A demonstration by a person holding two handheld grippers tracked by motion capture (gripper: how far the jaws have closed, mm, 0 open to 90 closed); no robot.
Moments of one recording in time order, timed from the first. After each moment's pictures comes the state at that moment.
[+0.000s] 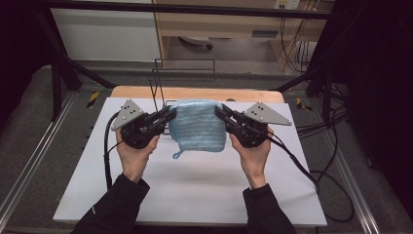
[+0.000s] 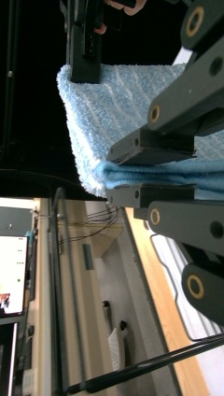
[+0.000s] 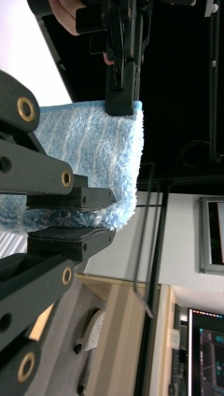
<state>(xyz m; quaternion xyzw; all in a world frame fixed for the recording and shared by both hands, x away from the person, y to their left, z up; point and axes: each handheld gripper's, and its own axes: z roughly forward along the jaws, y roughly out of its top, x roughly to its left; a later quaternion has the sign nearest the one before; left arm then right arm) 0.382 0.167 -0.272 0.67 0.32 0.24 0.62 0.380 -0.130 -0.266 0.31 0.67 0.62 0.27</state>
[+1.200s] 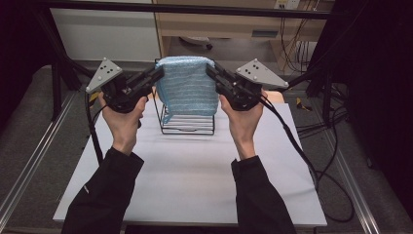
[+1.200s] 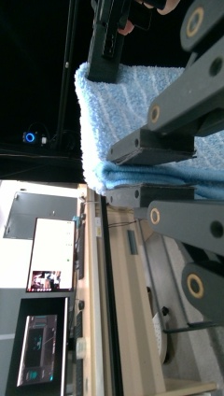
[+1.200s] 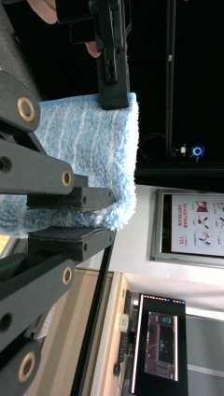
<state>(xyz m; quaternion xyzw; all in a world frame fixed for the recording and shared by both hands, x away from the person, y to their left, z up) 0.413 0.186 -0.197 0.61 0.32 0.29 0.67 0.416 -0.102 -0.190 0.28 0.62 0.65 0.32</state>
